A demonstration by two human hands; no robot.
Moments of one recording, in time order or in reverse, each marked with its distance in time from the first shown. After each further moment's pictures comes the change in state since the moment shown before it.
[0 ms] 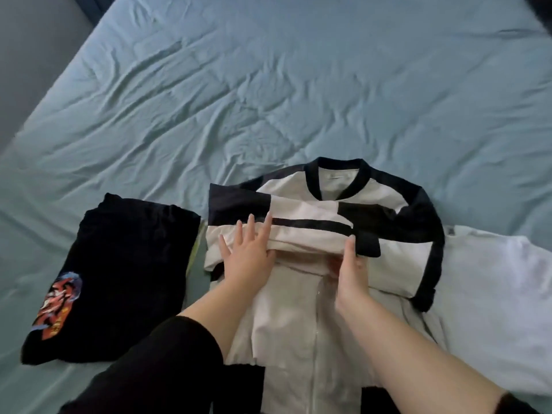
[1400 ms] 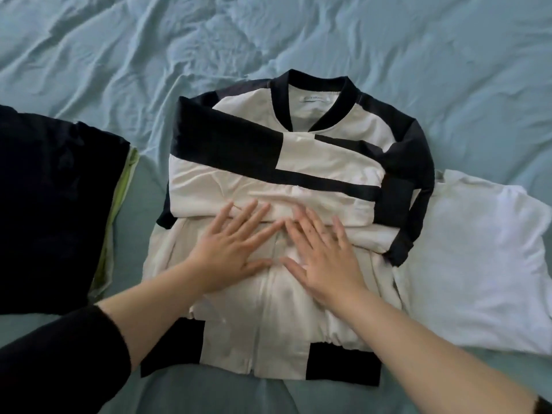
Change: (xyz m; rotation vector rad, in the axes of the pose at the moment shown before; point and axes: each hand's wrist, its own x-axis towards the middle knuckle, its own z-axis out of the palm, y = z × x) left_hand -0.028 0.007 0.097 0.397 0.015 0.593; right_hand 0.052 0.042 -0.102 -1.837 -0.400 -1.034
